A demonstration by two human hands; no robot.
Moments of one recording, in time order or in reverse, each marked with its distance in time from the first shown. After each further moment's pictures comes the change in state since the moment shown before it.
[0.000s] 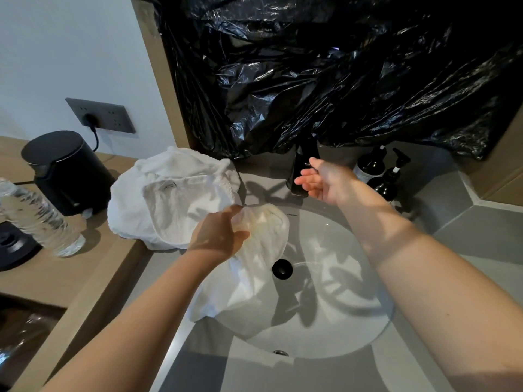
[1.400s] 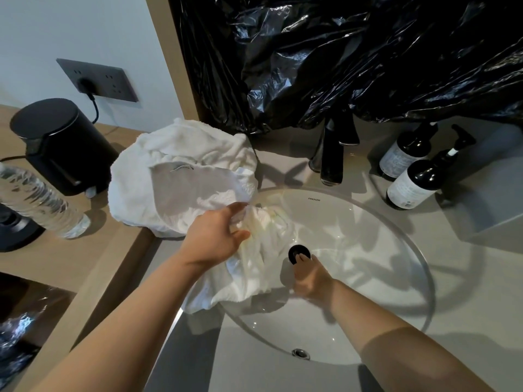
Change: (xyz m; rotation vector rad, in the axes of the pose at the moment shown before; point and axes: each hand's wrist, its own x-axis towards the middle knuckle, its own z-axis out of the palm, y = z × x) left_hand 0.008 -0.050 0.010 0.020 -0.018 0.101; right_hand 0.071 0.258 0.045 -1.701 -0.394 -0.309
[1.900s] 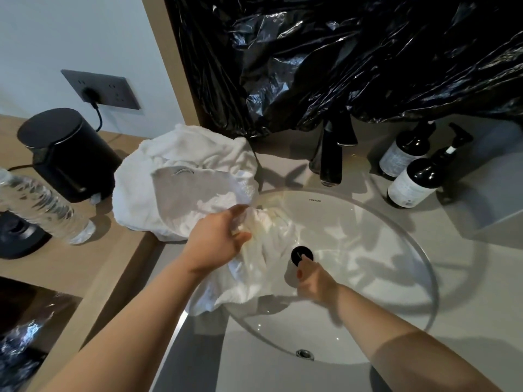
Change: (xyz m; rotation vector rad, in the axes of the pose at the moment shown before) left_hand -0.002 -0.001 0.001 0.000 0.013 0.034; right_hand -0.007 0.005 0.012 0.405 0.020 -0.016
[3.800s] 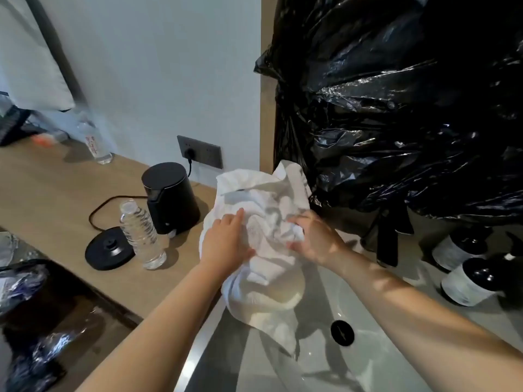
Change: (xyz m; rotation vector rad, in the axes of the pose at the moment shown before) left_hand 0.016 -0.059 -0.084 0.202 0.258 -0.268; right_hand -0.023 -0.187 -0.211 0.119 0.492 -0.354
